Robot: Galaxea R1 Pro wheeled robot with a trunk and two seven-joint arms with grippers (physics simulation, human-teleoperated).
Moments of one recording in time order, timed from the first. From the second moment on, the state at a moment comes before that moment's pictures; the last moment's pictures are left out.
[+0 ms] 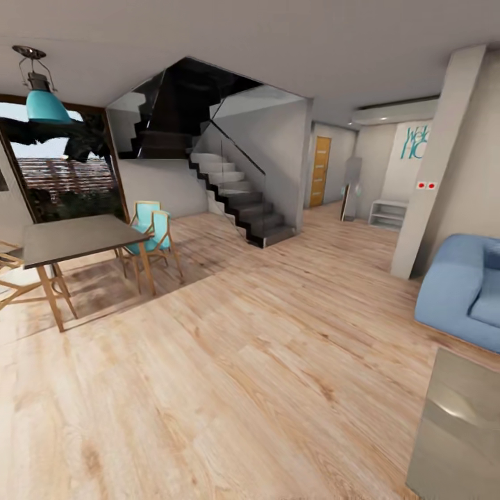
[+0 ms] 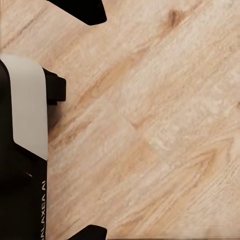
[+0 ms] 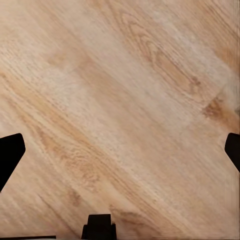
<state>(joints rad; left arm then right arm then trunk) 0.01 -0.07 0.02 -0.67 0.00 0.18 0.05 -0.09 -0.07 0.00 -0.47 0.00 -0.04 0.00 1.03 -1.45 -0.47</state>
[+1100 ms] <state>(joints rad) 0.01 -0.07 0.02 -0.63 0.00 0.09 0.05 -0.09 -0.07 0.00 -0.47 0.00 -0.04 0.00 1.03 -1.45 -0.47</state>
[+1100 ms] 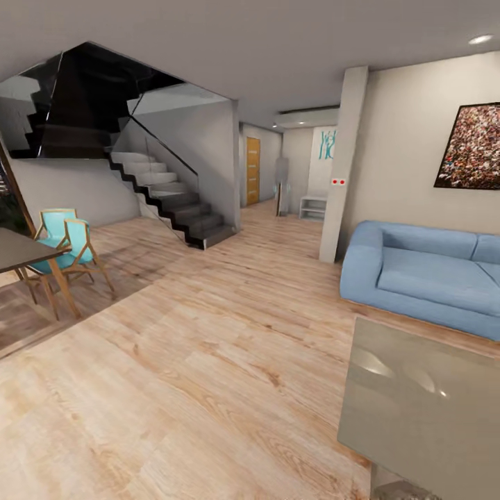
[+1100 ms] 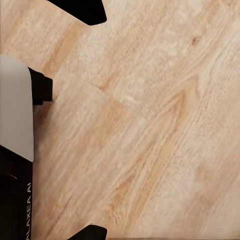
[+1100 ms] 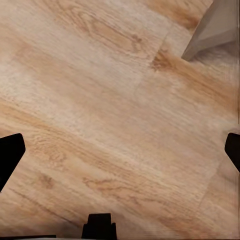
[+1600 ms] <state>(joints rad) 0.01 -0.07 0.02 -0.63 0.00 0.09 0.05 -0.09 -0.07 0.00 -0.46 -0.01 -0.04 0.00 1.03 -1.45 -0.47</state>
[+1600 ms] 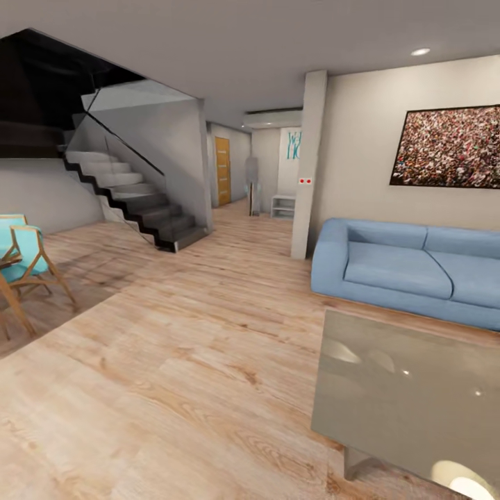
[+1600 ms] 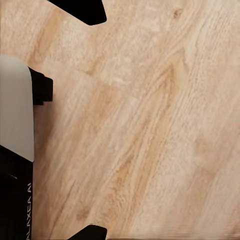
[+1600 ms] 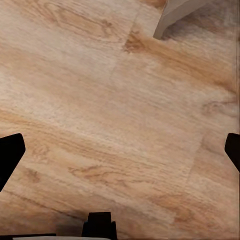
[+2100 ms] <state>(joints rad) 0.01 -0.07 0.02 -0.63 0.00 0.09 0.05 -0.09 -0.07 0.00 -0.46 -0.01 -0.04 0.00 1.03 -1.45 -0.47</state>
